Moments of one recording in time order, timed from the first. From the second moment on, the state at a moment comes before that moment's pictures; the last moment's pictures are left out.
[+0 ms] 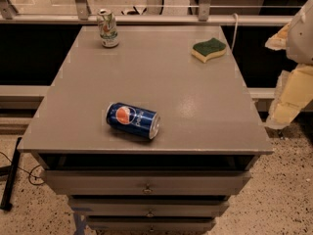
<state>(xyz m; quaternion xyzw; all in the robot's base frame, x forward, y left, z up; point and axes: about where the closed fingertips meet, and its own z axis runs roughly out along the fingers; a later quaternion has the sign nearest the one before) 0.438 -0.217 0.976 -0.60 0.78 -0.03 0.16</state>
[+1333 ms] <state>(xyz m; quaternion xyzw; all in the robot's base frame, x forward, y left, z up) 0.582 -0.129 0.955 -0.58 0.75 0.04 0.32</state>
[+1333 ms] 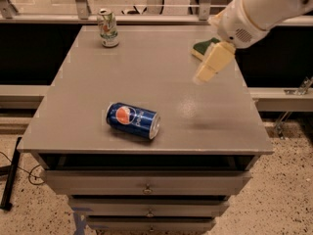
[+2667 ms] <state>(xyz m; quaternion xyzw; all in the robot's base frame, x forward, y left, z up) 0.682 -0.040 0.935 -0.49 0.74 0.15 0.44</state>
